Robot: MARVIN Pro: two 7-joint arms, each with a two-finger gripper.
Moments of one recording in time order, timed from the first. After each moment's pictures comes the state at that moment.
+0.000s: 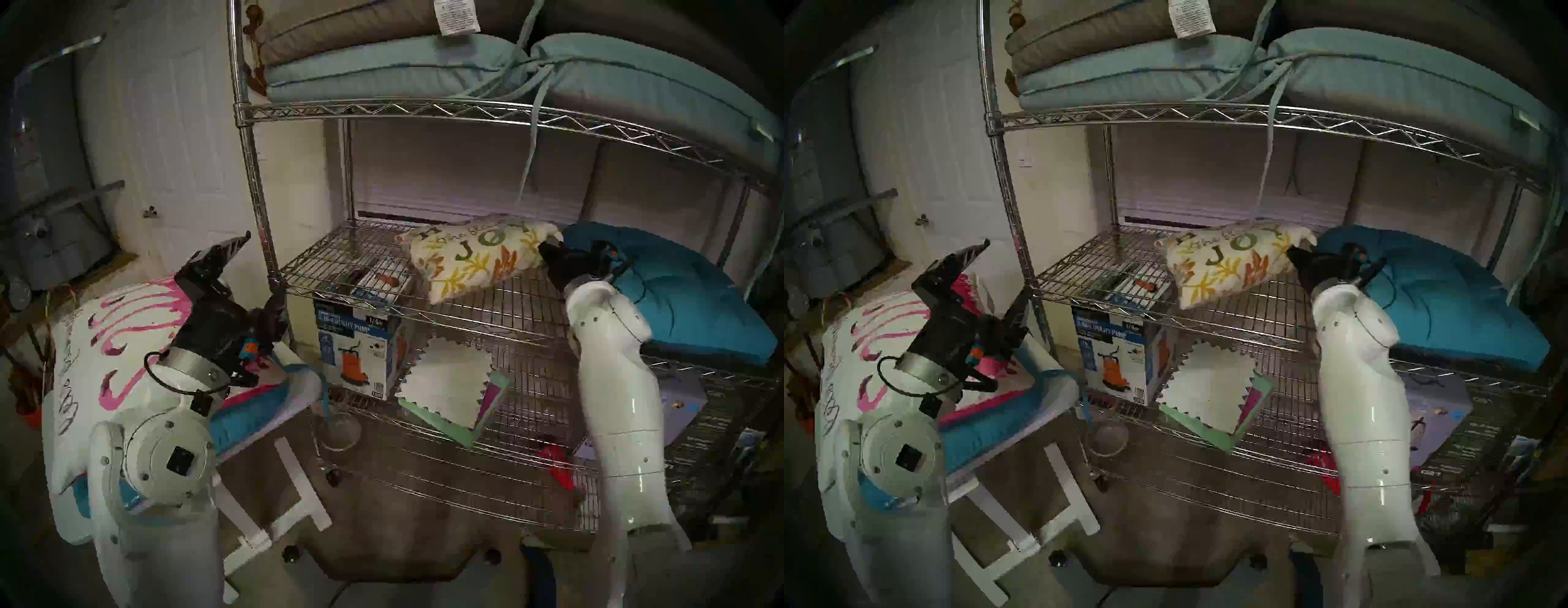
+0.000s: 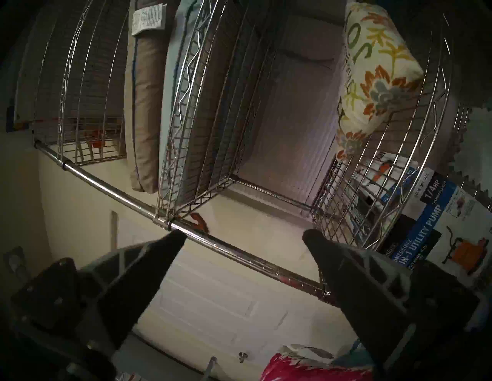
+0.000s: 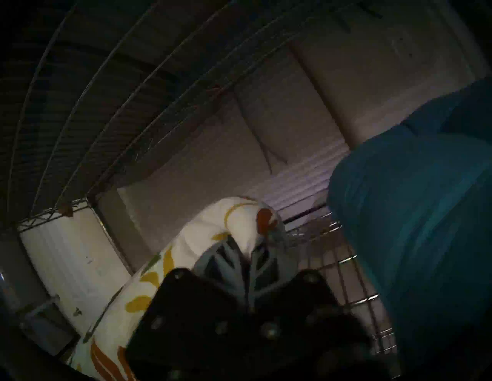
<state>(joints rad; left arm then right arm) 1.88 -1.63 -1.77 -2.42 1.02 -0.20 -0.39 -1.23 -1.32 1.72 -1.69 0.74 0.29 -0.10</state>
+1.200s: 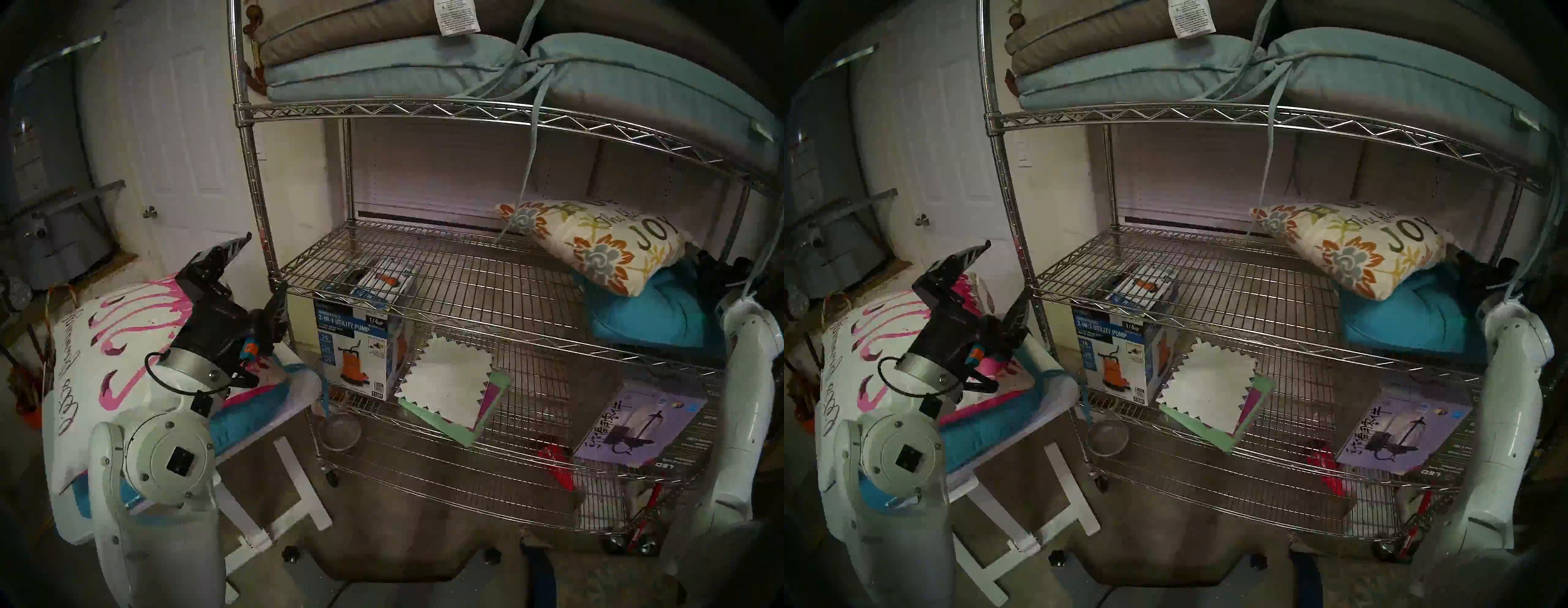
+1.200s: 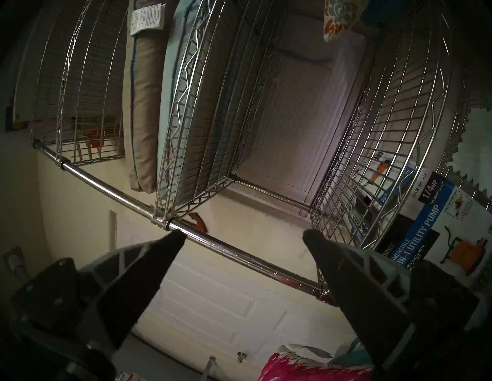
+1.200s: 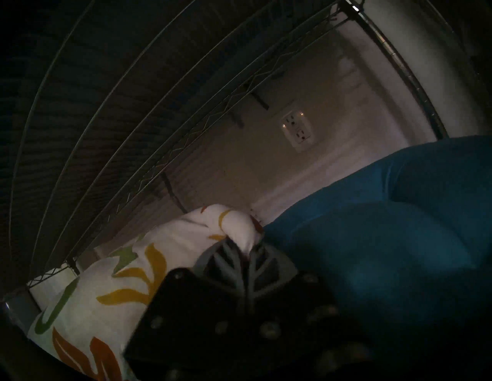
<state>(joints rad) 1.88 -1.64 -1.78 -2.42 1.03 -0.21 -0.40 -1.20 -1.00 2.25 -1.38 0.89 0.57 0.32</state>
